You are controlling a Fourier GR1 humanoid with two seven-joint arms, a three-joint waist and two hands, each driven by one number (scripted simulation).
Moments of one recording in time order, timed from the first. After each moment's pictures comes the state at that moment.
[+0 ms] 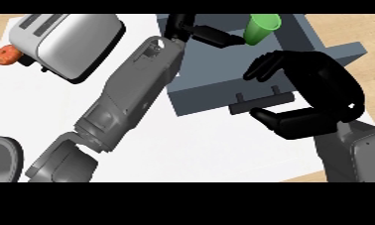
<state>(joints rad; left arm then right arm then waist) -1.27 0.00 -0.27 -0.38 0.48 0.24 -0.37 -0.41 -0.18 0.03 -1.77 -0.29 0.44 0.10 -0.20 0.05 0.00</state>
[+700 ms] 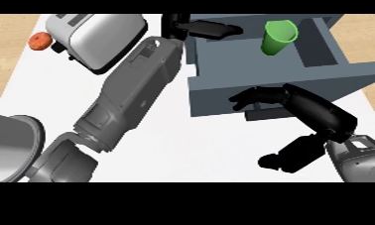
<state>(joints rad) -1.26 0.00 -0.23 -0.37 0.62 0.29 -0.50 -0.30 -0.39 0.21 -1.79 0.04 0.58 0.15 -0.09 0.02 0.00</state>
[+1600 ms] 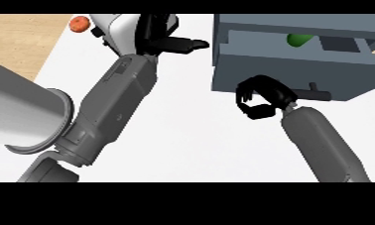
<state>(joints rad) -1.04 0.08 -0.21 -0.53 0.65 0.16 -0.56 -0.54 -0.29 0.30 -0.93 0.52 0.27 -0.24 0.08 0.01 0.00</state>
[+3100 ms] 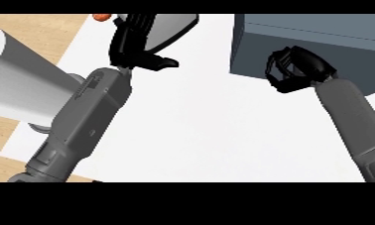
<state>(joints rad) -0.85 0.19 -0.25 -0.74 0.67 -0.02 -0.48 -0.72 -0.39 0.04 -0.64 0.30 0.46 -0.41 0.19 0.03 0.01</state>
